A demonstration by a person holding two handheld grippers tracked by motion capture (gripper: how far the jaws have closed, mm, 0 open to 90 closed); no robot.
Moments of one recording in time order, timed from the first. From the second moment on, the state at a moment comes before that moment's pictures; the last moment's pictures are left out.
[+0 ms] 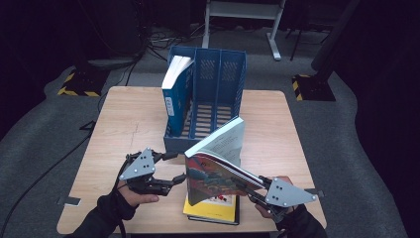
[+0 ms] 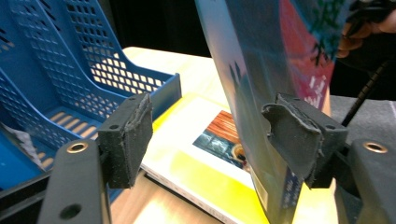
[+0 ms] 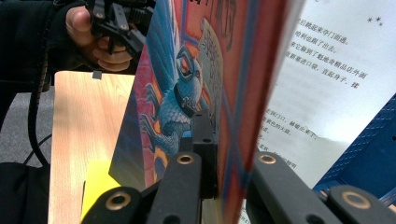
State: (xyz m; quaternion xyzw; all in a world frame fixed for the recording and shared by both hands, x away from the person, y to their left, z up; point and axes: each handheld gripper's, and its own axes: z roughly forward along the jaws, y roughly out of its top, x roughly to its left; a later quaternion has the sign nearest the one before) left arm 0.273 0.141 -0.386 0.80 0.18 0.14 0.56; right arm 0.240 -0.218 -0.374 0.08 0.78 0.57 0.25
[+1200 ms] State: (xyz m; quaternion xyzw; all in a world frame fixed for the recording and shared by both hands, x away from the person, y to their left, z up) left arm 0.292 0.091 -0.420 0.81 0.14 0.07 0.57; right arm 0.238 -0.221 -0.379 0.09 0.78 0.56 0.26
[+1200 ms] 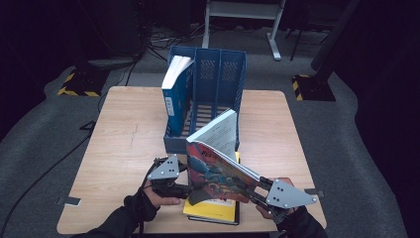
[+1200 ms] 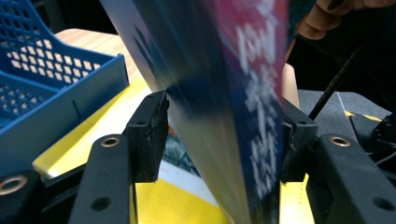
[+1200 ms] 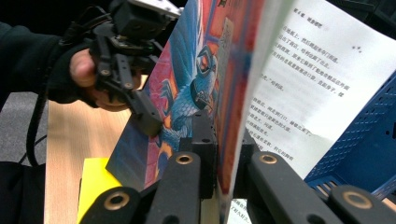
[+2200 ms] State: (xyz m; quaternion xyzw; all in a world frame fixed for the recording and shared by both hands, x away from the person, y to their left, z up) left arm 0.288 0.067 -0.375 0.79 0.07 0.13 0.59; right arm 0.243 -0.237 -0.385 0.13 0.77 0.55 0.30
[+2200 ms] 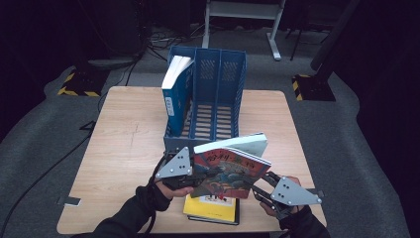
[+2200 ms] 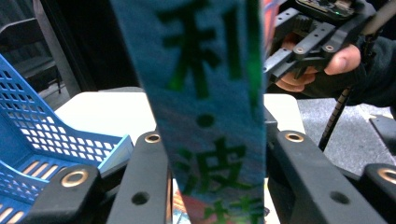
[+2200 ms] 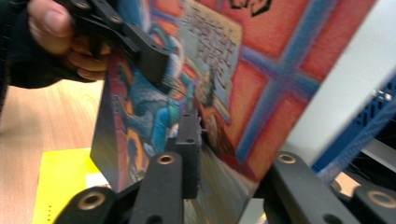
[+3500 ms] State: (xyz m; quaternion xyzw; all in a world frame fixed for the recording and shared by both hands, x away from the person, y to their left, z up) left arm 0.279 0.065 -0.360 0.77 0.08 0.10 0.62; right arm 0.264 -0.235 -0.405 0.19 0.78 0.54 0.24
